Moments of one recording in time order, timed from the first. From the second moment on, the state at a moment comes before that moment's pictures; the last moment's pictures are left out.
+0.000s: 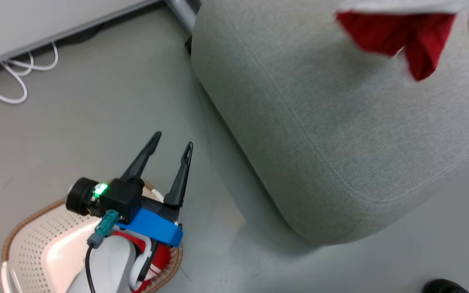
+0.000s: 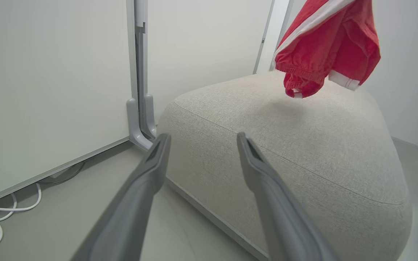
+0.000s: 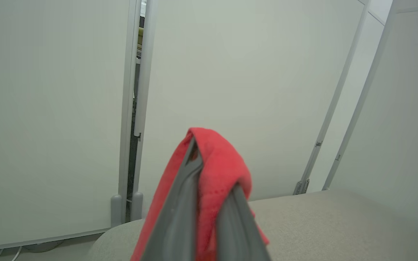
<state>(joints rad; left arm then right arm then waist) -0.31 0.18 -0.38 0.28 -0.23 -0.13 -0.26 -1.06 -0.34 0.05 0.62 0.29 0.13 -0.16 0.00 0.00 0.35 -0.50</state>
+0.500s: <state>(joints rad) -0.42 0.26 -0.42 0.18 -0.20 -0.13 -0.26 -1.05 -0.38 -0.19 0.86 0.27 0.13 -0.25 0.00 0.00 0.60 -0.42</state>
